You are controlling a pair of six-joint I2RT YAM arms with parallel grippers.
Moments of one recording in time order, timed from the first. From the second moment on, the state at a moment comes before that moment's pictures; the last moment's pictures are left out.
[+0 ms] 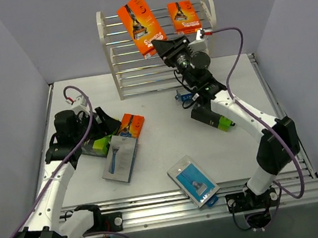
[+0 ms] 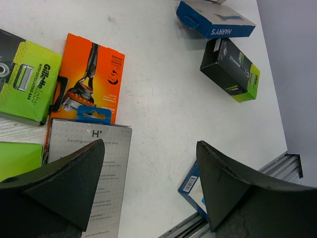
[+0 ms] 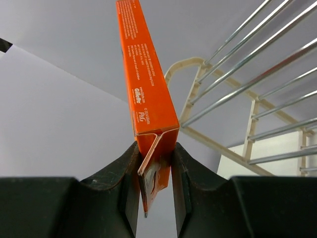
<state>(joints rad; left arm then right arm) -0.13 1.04 0.90 -0.34 0.42 -0.48 0.53 1.58 1.36 0.49 0.14 1.05</state>
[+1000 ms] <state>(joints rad) -0.19 1.04 0.89 -0.34 0.43 -0.48 0.47 1.92 1.82 0.39 0.34 1.10</state>
